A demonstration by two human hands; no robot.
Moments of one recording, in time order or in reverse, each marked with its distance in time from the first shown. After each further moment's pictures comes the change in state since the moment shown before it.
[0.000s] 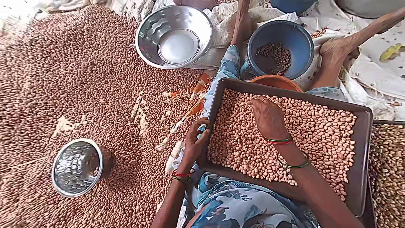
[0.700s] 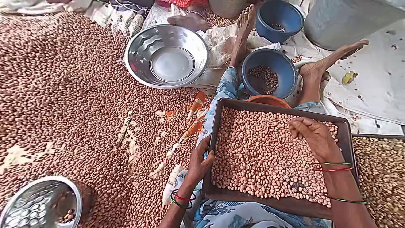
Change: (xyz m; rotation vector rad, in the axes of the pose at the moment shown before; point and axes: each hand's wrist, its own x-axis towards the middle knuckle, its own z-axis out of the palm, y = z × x) left_hand 0.029 0.011 -0.011 -0.168 -0.171 -0.050; right_hand -0.011 0.056 -0.074 0.659 0.103 0.481
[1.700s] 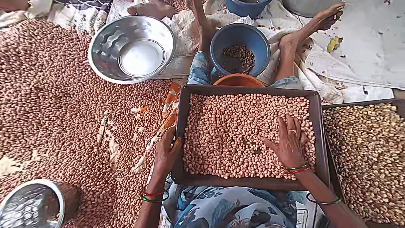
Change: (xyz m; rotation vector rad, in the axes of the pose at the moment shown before) left_hand -0.011 0.016 0.011 0.583 0.078 -0.103; right_hand -0.083 0.096 -0.020 -0.861 0.074 -0.013
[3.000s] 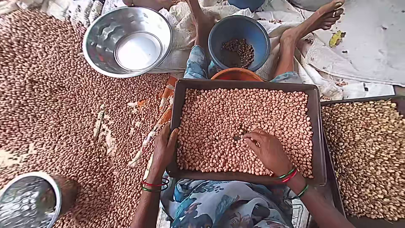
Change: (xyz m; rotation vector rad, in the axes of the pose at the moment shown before) left_hand 0.001 -0.006 0.007 0.098 0.019 -0.050; right_hand -0.012 -0.060 -0.021 0.309 -0.263 -0.233
